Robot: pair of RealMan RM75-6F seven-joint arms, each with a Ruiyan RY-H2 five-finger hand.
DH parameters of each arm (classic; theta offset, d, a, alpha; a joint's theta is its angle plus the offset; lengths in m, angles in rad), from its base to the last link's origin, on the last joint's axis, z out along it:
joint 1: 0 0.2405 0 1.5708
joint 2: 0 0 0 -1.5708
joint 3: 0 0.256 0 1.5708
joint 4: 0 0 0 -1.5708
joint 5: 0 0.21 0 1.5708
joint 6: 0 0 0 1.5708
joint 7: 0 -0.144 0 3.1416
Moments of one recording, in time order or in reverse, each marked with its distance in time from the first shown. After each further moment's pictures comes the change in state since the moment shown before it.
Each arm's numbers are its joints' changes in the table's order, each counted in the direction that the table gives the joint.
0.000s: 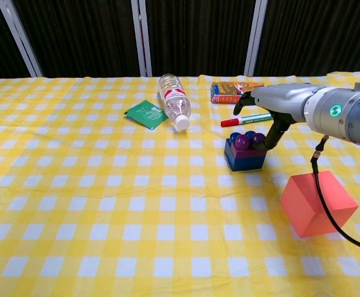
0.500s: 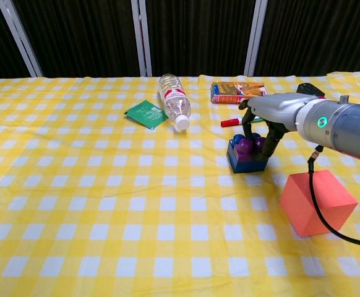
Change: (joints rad) left arm 0.004 -0.006 -0.005 -0.006 -0.006 -0.002 0.023; right arm 0.005 0.072 -0.007 -0.098 0.028 0.043 0.014
